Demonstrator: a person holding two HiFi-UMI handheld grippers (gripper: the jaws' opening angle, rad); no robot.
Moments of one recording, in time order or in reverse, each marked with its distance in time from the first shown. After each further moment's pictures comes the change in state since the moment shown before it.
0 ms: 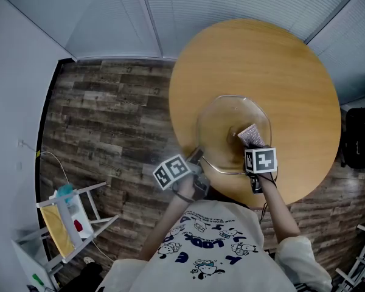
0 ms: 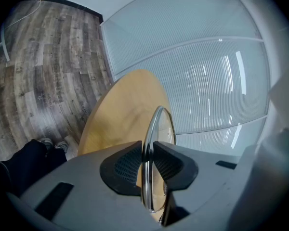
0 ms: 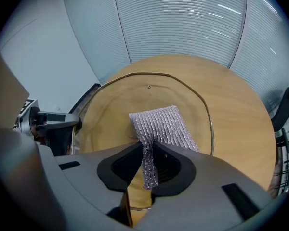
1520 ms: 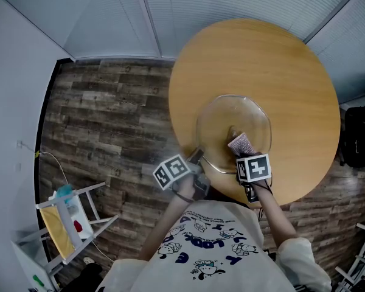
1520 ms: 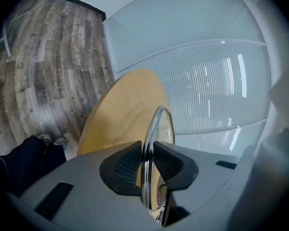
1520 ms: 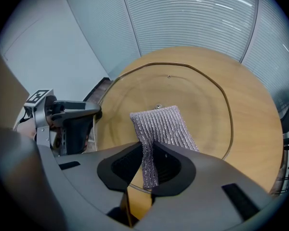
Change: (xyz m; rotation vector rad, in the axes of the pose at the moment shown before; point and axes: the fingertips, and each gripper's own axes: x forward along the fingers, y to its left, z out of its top) left arm -0.001 0.000 -0.001 -0.028 0.009 -0.010; right arm -0.008 0.046 -0.025 -0.038 0.086 0.097
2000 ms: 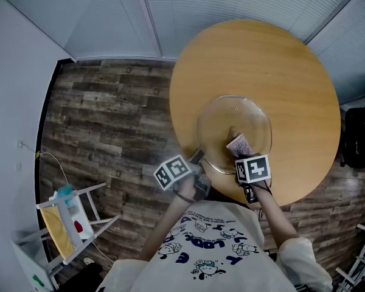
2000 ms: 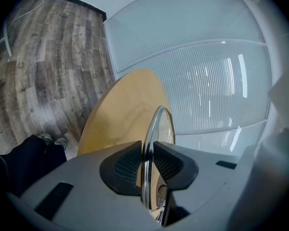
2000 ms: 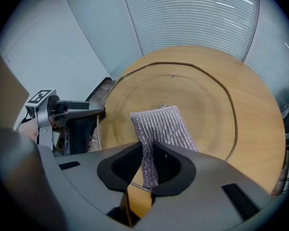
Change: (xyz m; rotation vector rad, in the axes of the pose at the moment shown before) left arm 0.001 0.001 0.000 -0.004 -0.002 0.007; right arm 0.002 0.008 0.000 -0.005 0.004 0.026
